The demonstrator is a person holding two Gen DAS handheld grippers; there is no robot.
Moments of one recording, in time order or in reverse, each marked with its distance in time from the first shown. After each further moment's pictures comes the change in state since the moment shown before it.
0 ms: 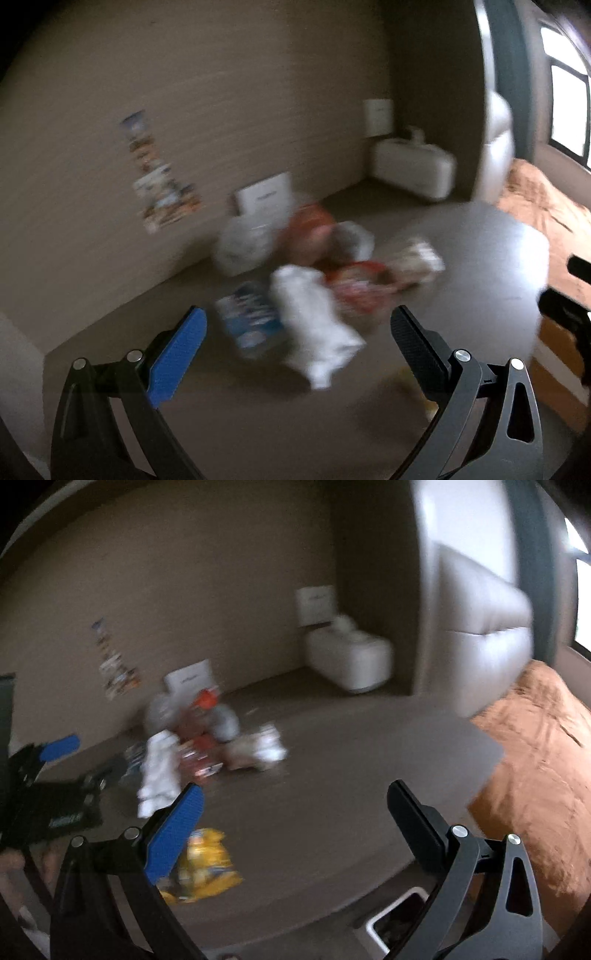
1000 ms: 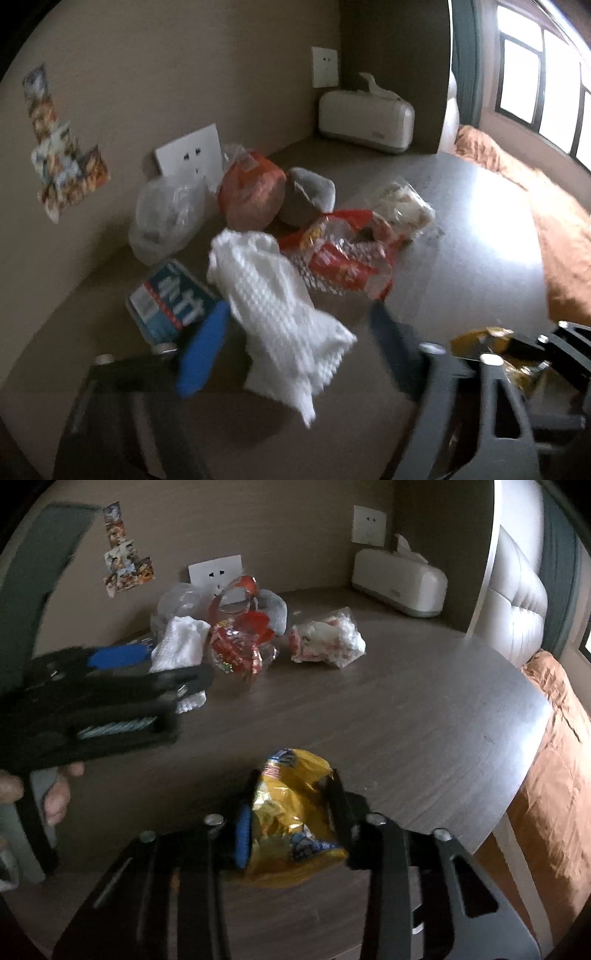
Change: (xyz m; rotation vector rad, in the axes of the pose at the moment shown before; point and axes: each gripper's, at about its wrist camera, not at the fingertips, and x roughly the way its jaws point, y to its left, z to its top) left arm 0.087 -0.025 -0.027 0.162 0.056 -0.254; right arm 0.069 0.065 -0.073 -0.059 0.188 -0.096
